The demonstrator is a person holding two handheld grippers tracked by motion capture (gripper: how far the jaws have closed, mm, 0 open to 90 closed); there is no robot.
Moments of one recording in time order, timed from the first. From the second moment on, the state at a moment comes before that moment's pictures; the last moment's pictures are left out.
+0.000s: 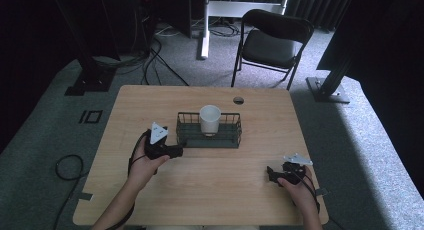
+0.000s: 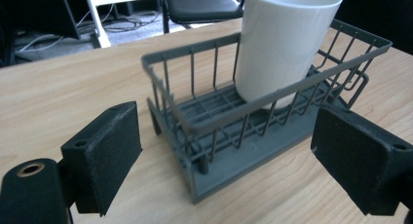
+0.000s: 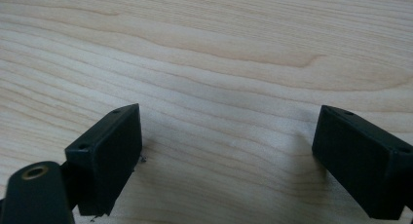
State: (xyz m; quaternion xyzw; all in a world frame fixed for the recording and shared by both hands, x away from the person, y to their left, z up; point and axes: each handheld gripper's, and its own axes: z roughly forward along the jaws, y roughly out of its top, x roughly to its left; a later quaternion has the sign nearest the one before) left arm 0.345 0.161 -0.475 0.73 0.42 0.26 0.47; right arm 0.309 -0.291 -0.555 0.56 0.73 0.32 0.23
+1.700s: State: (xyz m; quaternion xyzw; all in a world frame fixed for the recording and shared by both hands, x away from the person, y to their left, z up) left arm 0.307 0.262 -0.550 0.76 0.50 0.23 0.34; right arm 0.310 -0.291 -0.555 0.56 0.73 0.32 0.24
